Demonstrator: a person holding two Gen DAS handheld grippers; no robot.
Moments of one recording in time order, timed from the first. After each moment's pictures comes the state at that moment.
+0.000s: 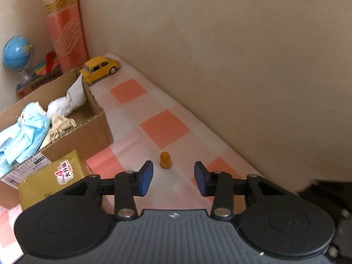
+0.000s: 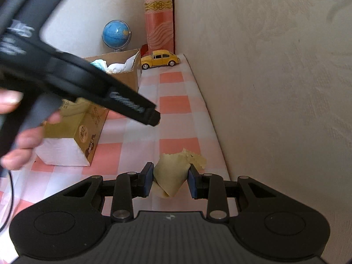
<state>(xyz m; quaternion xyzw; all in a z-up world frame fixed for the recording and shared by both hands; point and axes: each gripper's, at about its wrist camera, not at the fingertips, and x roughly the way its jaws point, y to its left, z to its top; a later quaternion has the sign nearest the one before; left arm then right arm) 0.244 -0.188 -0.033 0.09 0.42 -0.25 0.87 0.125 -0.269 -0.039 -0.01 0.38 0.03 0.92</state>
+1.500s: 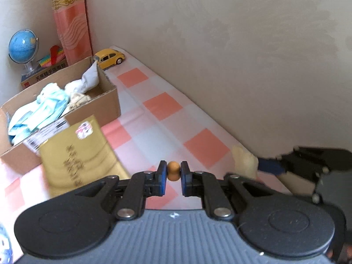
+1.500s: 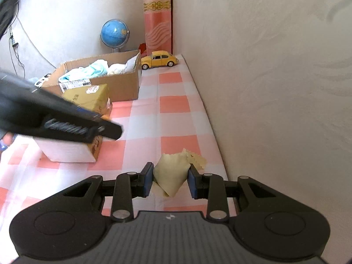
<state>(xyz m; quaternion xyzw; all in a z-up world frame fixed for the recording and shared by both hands) 0.181 -0.148 0.000 0.08 0.44 -0.26 0.86 0.125 -0.262 -0.032 -0.01 0.39 0.02 0.92</state>
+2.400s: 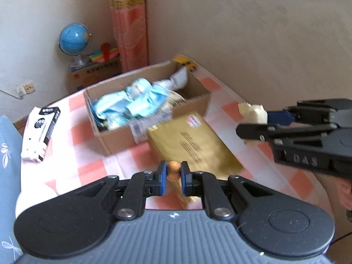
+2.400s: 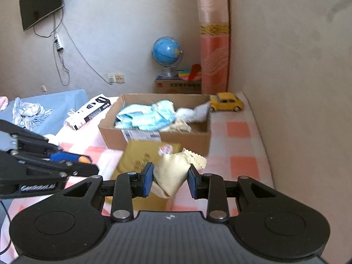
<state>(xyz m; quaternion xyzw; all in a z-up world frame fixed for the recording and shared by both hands) 0.190 -0.026 0.035 0.06 0.42 -0.17 0.89 0.187 -0.190 0.030 -0.01 0.35 0.15 0.92</state>
